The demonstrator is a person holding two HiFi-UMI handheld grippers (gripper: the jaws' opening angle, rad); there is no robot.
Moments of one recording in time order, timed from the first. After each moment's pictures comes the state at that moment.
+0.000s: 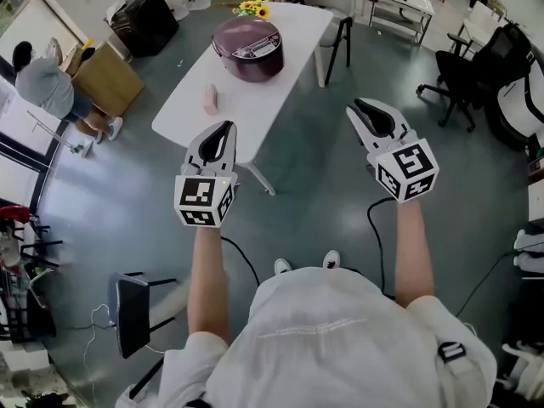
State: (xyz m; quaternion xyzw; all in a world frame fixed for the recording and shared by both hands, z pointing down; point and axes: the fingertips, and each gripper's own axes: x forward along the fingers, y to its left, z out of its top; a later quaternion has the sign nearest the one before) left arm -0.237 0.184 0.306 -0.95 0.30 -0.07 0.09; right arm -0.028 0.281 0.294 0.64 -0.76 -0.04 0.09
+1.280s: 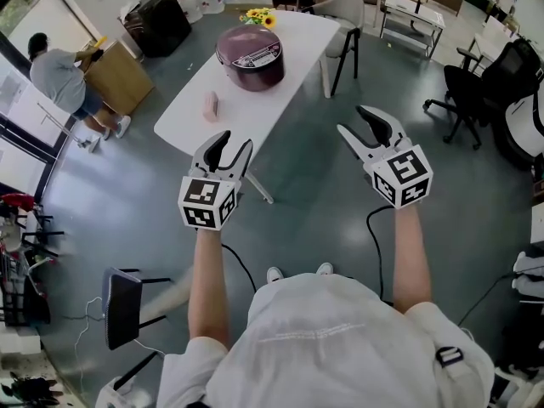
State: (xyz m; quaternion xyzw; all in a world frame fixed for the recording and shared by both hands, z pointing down) left arm -0.192 0.197 0.337 -0.95 0.30 -0.12 0.04; right arm 0.011 0.279 0.309 0.61 -0.79 -0.03 0.10
